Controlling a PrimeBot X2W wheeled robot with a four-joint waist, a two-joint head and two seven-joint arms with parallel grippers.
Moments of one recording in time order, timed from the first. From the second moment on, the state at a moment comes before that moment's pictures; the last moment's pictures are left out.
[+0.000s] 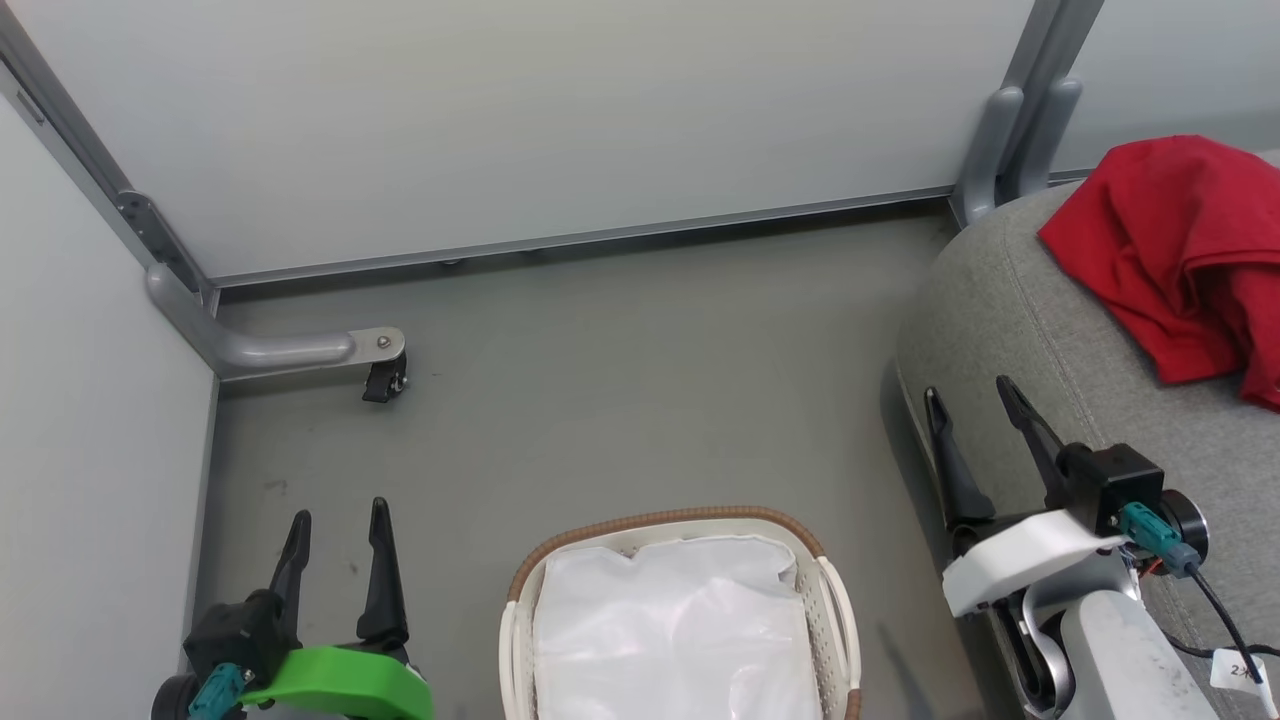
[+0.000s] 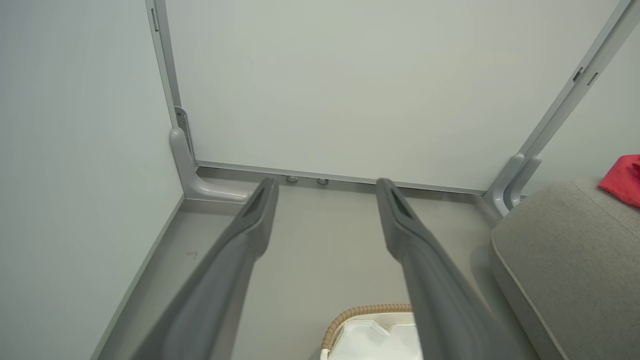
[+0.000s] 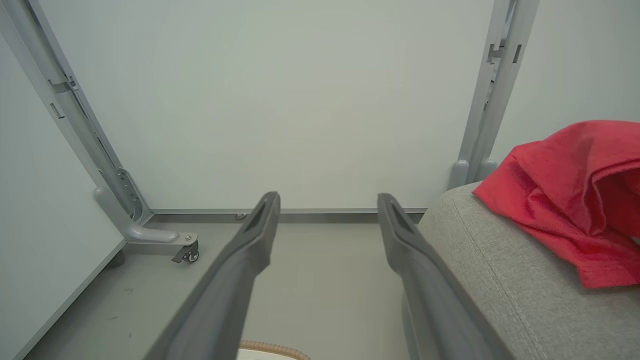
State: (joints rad) left arm -0.01 0.05 -0.07 0.26 -0.30 -0.06 -0.26; right arm -0.22 -0.05 0.03 0.31 0.14 0.13 -0.26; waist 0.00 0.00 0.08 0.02
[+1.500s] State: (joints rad) left arm 0.01 0.05 -0.05 0.30 -0.64 -0.07 -0.17; right arm -0.14 -0.04 0.01 0.33 0.48 0.13 -0.17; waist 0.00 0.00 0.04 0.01
